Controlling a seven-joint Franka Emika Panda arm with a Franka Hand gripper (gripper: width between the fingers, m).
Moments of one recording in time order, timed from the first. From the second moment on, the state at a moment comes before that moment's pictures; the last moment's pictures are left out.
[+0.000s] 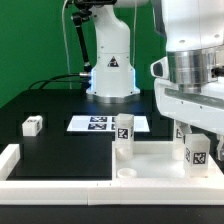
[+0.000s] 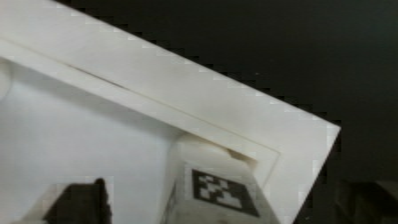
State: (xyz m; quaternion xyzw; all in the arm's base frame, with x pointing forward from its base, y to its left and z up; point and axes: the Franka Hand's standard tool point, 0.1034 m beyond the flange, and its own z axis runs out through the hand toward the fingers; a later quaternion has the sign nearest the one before) arm 0.625 0.130 0.068 -0.85 0.52 0.02 0.08
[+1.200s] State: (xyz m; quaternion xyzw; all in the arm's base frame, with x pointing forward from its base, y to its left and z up) arm 0.627 0.118 0.068 -1.00 -0.01 -0.02 0.04
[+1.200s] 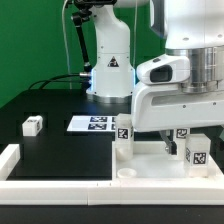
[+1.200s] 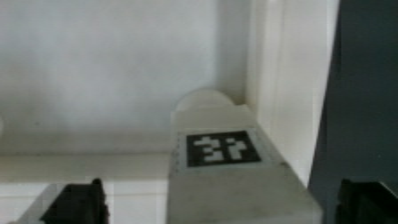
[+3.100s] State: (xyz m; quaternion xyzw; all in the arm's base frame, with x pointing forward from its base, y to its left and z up) arm 0.629 0.117 0.070 -0.71 0.70 0.05 0.06
